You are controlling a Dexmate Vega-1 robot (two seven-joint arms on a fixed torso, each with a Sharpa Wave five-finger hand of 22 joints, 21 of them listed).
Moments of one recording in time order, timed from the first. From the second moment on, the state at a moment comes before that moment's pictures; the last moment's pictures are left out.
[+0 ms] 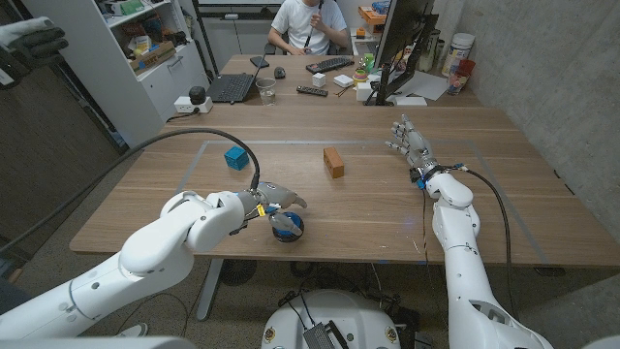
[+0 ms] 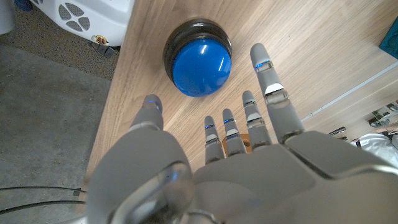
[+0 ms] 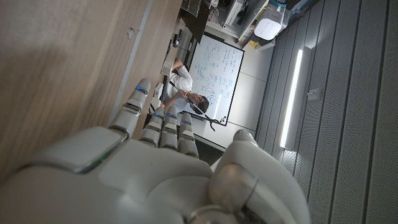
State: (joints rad) left arm 1.23 1.01 0.38 -2.47 0.94 0.35 -0.68; left_hand 0.63 -0.06 0.36 -0.17 0.18 0.24 -0.07 0.18 0.20 0.18 0.02 0.28 0.29 0.35 0.15 0.19 0.19 0.81 0.22 0.28 0.18; right arm -0.88 0.12 0.28 -1.40 -0.09 0.11 0.44; right_hand 0.28 0.09 0.09 0.07 0.20 0.20 0.03 0.20 0.19 0.23 0.10 0.20 0.20 0.14 0.03 0.21 0.22 0.39 0.14 0.20 0.17
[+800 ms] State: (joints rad) left arm 1.19 1.03 0.42 -2.48 0.97 0.34 -0.75; left_hand 0.68 -0.08 0.37 -0.17 0.18 0.21 -0.08 0.18 0.20 0.15 0.02 0.27 0.29 0.33 0.15 0.19 0.19 0.79 0.22 0.26 0.18; right arm -0.89 0.13 0.28 -1.41 -0.10 0.10 0.43; right_hand 0.28 0.09 0.09 0.07 0.20 0.21 0.03 0.20 0.19 0.23 0.10 0.20 0.20 0.14 0.03 0.21 0.22 0.39 0.15 0.20 0.17
